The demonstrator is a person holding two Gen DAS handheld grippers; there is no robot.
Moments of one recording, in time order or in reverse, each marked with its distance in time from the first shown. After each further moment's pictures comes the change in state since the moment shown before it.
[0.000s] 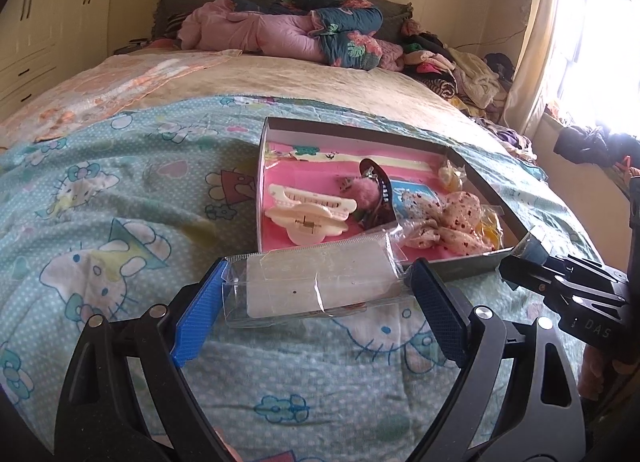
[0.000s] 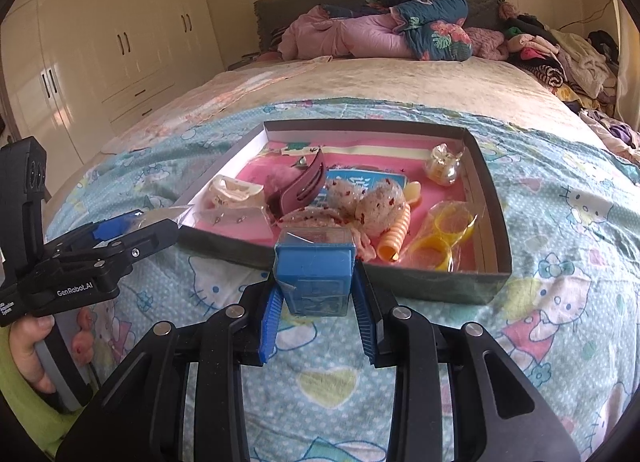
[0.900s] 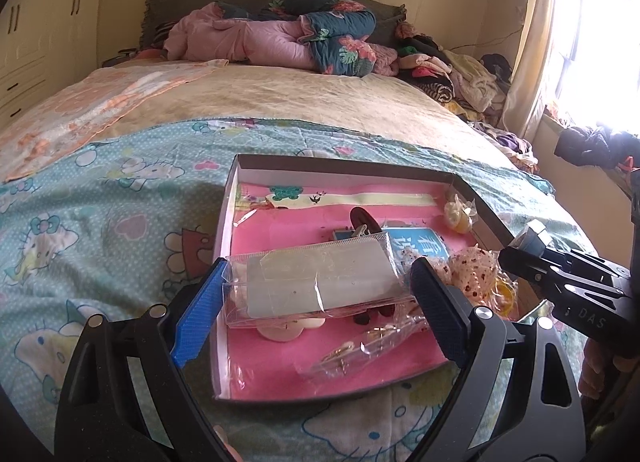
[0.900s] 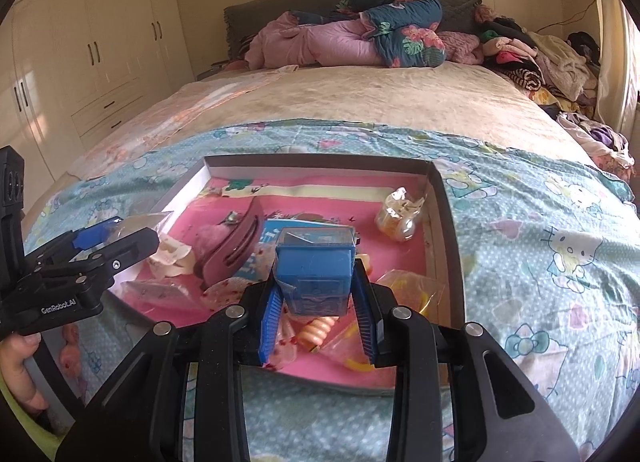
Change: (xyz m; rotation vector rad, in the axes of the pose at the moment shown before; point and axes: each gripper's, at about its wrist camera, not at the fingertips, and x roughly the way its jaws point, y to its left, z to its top) left arm 0.050 -0.015 0.045 0.026 -0.016 -0.011; right arm 0.036 -0.044 0.050 0.031 -0.019 -0.104
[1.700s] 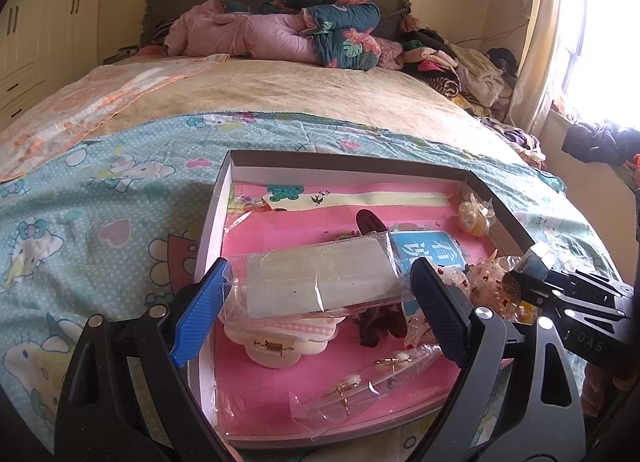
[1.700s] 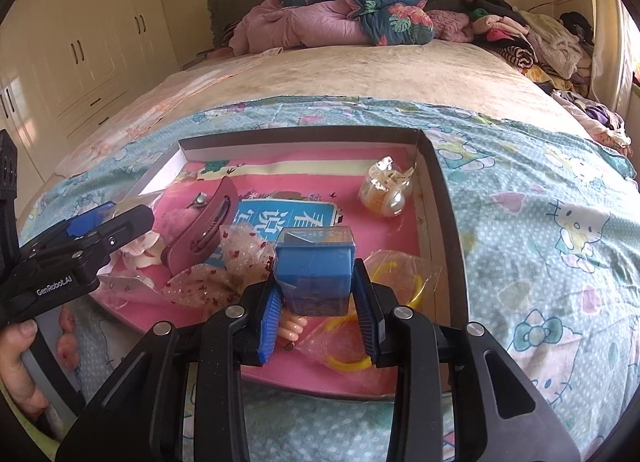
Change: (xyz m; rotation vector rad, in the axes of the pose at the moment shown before) left arm 0.027 0.002 0.006 0.002 0.019 0.020; right arm 0.024 -0.013 -0.012 0.047 0.064 -0.013
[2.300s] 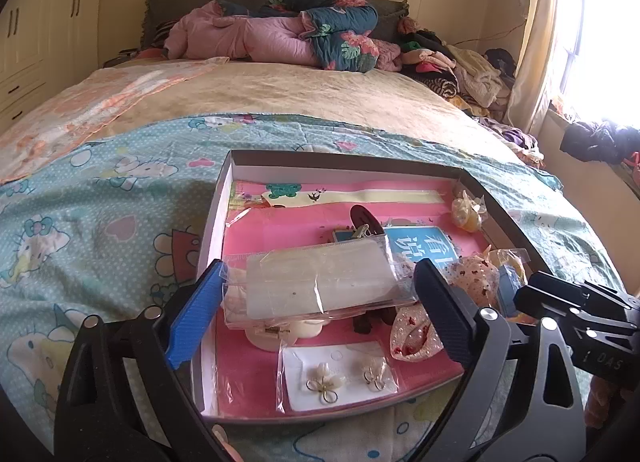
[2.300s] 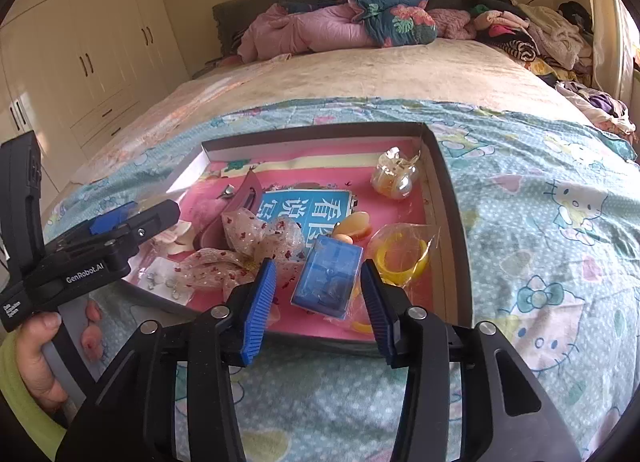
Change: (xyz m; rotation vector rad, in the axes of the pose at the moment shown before) left arm -0.009 -0.001 -0.006 0.006 -0.011 -0.001; right arm -0.031 0.003 -0.017 0.034 -0.029 0.053
